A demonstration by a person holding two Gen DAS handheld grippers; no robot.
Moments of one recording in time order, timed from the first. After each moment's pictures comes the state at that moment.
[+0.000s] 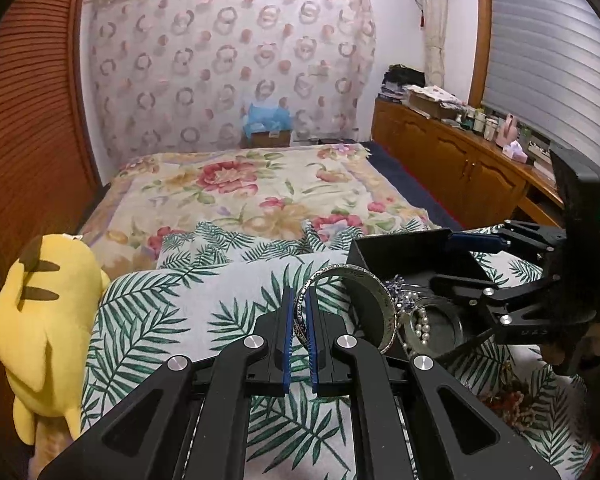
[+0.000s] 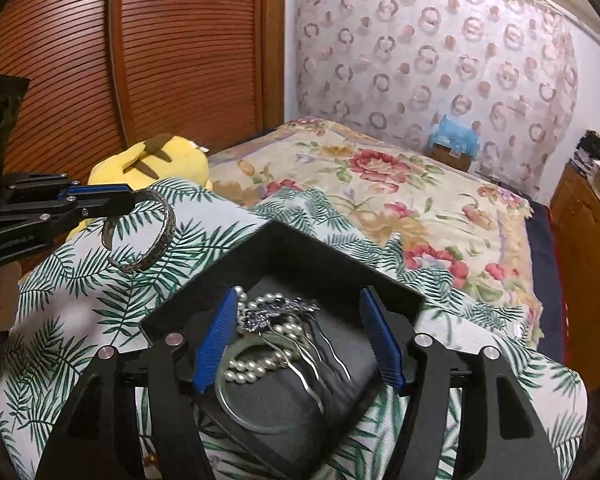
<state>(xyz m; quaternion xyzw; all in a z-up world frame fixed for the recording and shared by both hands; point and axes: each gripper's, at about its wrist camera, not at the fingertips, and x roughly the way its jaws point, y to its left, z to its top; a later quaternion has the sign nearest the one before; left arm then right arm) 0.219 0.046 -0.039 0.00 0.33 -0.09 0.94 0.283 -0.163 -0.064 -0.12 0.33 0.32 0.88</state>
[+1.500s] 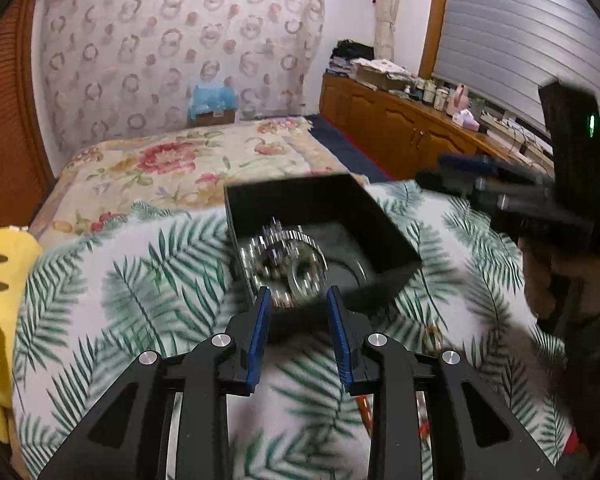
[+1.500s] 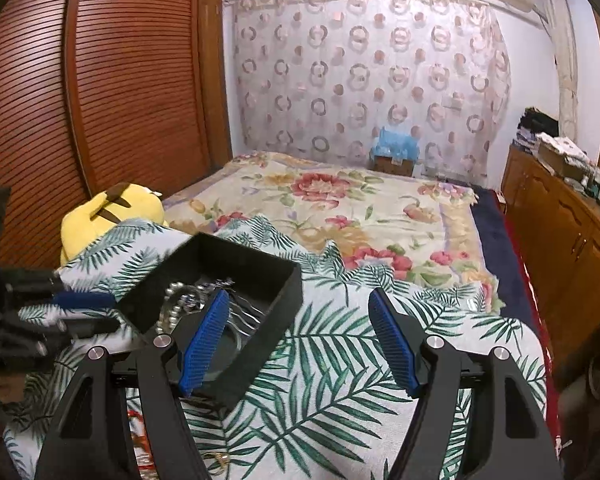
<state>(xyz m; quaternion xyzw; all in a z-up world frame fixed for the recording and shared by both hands) 0.184 -0.029 -0.068 0.01 0.37 -0.17 0.91 0.254 -0.244 -0.045 -0.06 0.29 0.24 0.92</state>
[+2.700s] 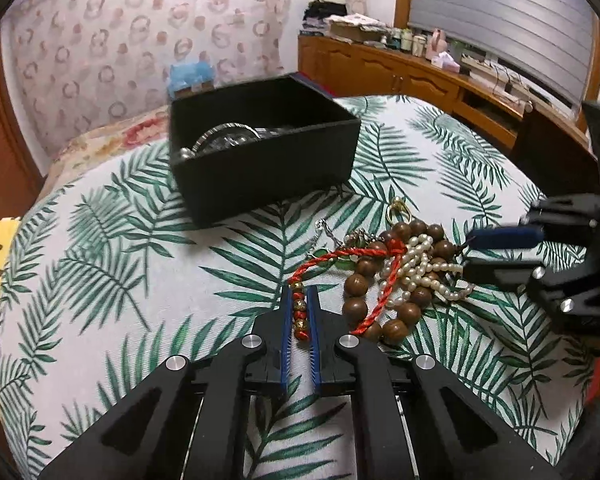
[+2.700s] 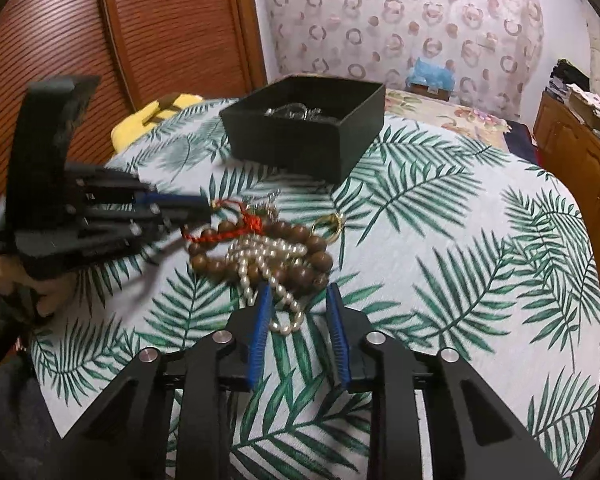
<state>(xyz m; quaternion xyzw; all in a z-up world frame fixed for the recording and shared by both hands) 0.123 -0.058 -0.110 0.08 0.41 -0.19 0.89 0.122 -0.245 -0.118 -0.08 0.41 0.29 0.86</state>
